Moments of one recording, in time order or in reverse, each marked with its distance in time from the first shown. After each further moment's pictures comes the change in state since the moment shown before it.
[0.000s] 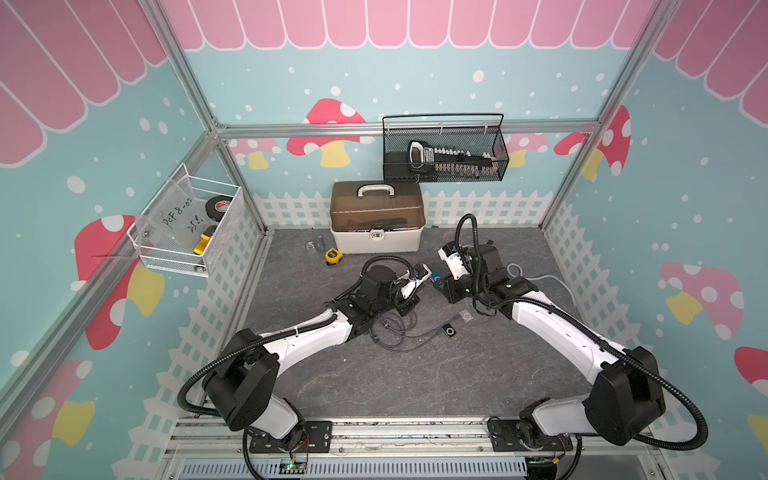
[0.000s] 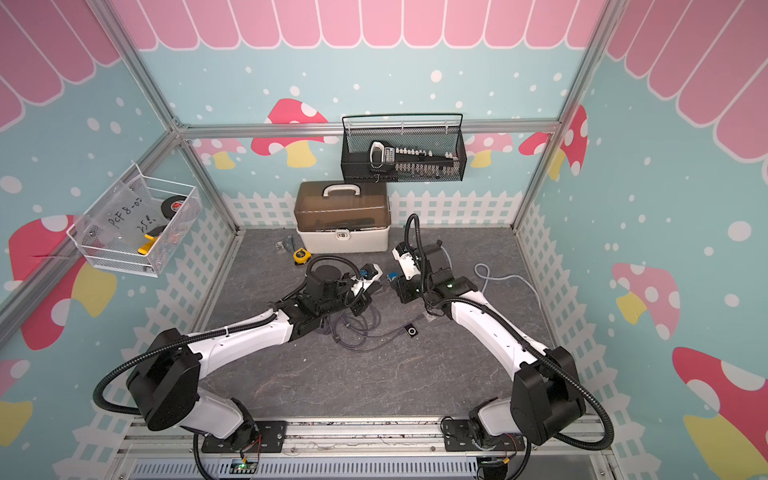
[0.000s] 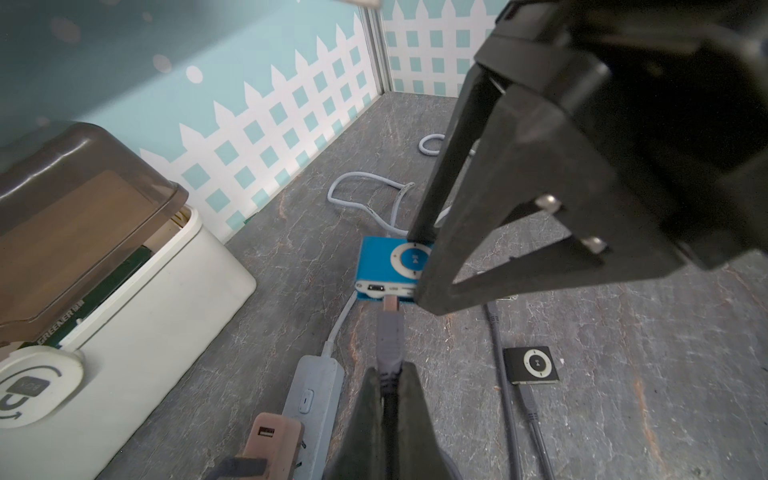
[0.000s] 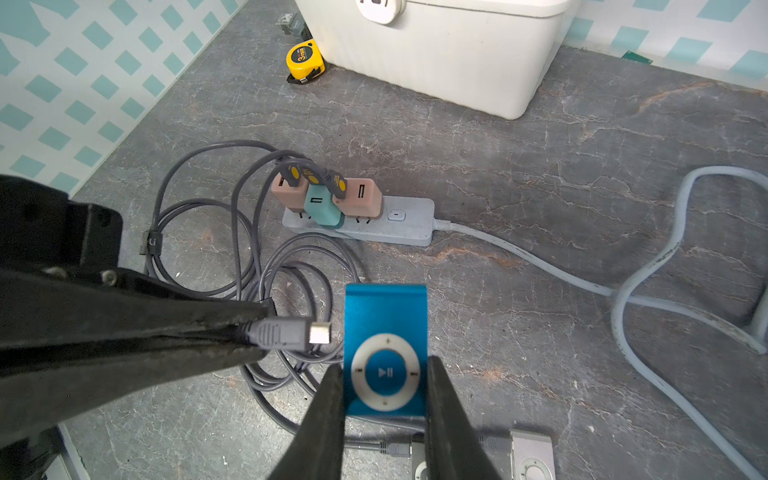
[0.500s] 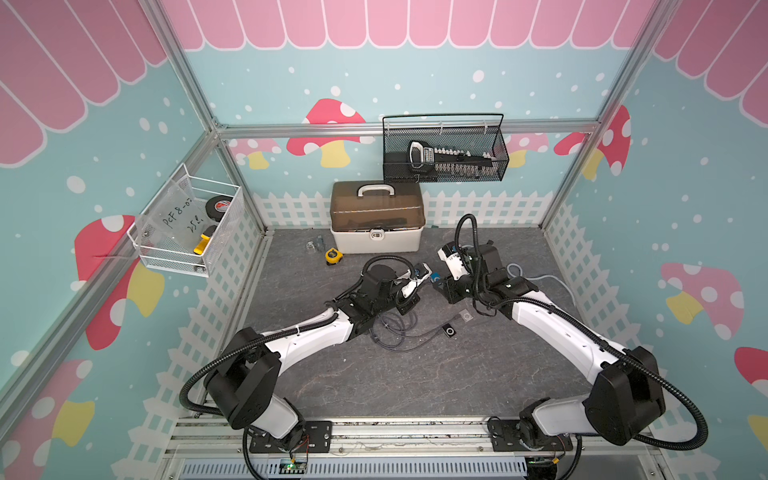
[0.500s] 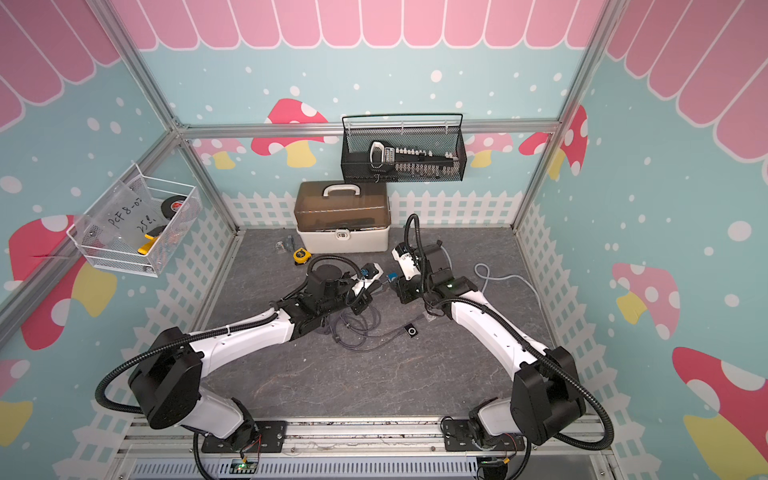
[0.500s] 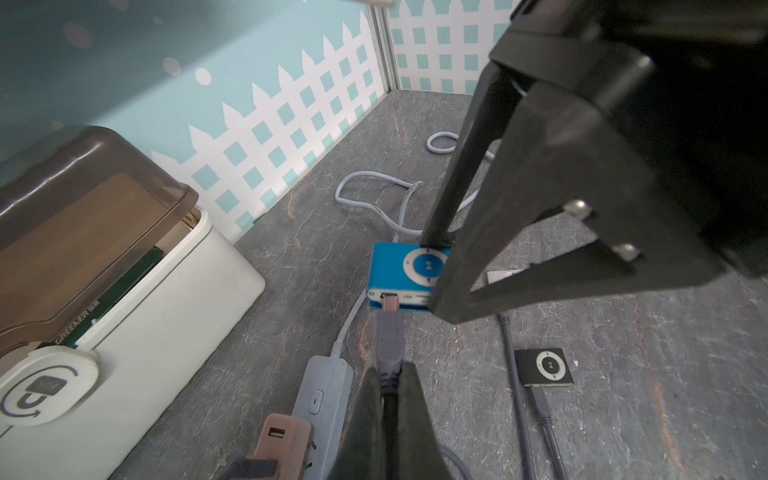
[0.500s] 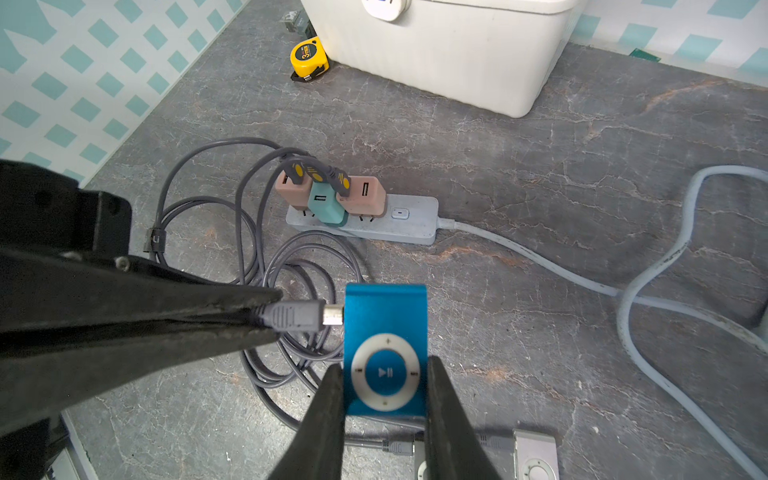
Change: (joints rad) left arm 0.000 0.011 0.004 0.002 -0.019 0.021; right arm 0.000 0.000 0.000 -0.004 -0.008 -0.002
